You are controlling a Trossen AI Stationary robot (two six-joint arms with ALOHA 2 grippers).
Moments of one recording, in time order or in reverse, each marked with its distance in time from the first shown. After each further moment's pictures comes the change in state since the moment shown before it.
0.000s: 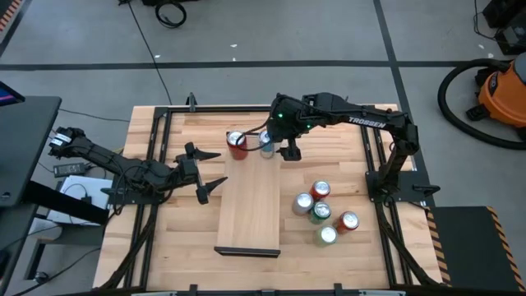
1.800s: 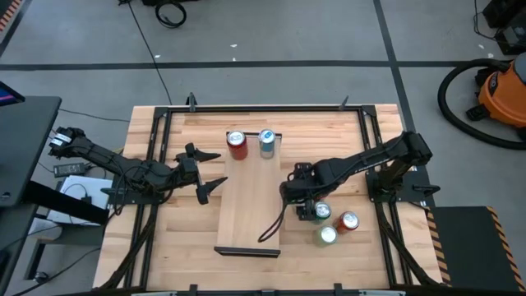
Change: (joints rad) left arm 0.000 0.000 0.000 -0.018 0.000 -0.104; right arm 0.473 -0.049 -0.402 0.027 0.151 0.576
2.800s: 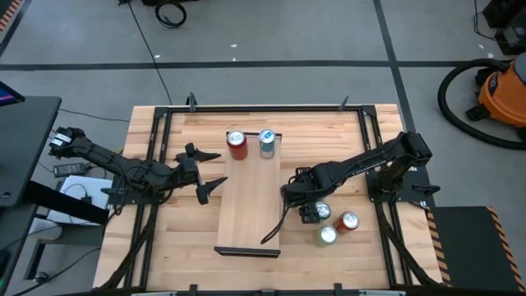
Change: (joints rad) left arm 0.000 0.000 0.000 -0.002 0.000 -0.002; right arm -0.009 0.000 -0.069 0.029 -0.055 -0.044
